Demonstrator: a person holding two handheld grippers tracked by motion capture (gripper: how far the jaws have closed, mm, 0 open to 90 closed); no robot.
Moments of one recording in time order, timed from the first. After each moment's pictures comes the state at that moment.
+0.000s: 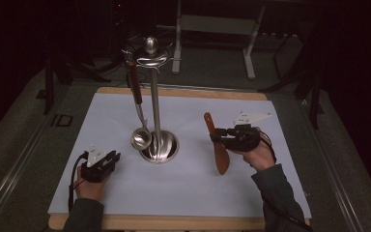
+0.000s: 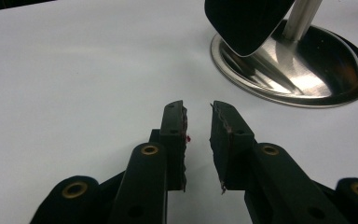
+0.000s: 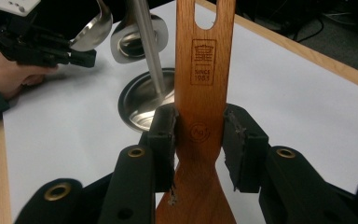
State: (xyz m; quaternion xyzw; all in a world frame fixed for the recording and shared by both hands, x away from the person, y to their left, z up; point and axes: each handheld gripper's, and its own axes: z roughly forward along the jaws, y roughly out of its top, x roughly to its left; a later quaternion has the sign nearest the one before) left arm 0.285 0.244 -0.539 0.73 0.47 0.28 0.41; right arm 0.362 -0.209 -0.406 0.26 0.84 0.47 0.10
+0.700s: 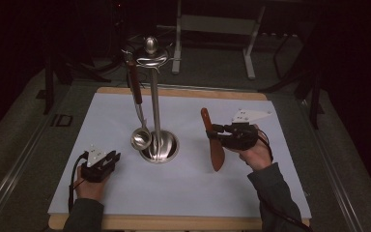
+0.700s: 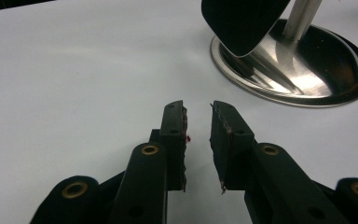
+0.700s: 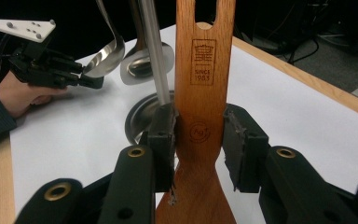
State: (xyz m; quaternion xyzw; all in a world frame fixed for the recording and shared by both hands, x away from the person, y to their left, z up) left arm 0.285 0.244 -0.539 0.73 0.47 0.28 0.41; right arm 0.355 -0.197 -0.391 0.25 0.82 0.50 0.11
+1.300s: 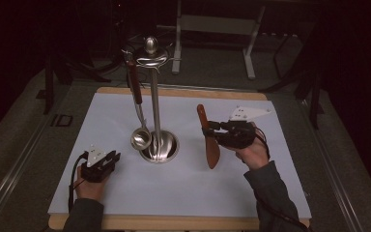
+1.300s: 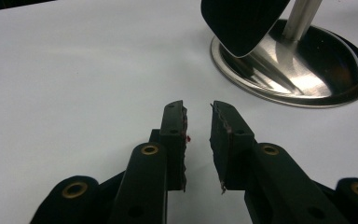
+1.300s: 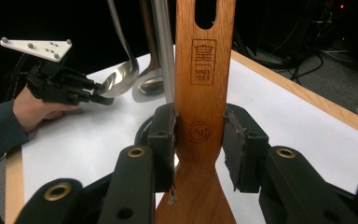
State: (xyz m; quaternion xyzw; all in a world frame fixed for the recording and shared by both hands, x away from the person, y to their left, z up) left arm 0.285 0.244 -0.539 0.73 0.47 0.28 0.41; right arm 0.351 -0.186 -0.379 0.24 0.81 0.52 0.11
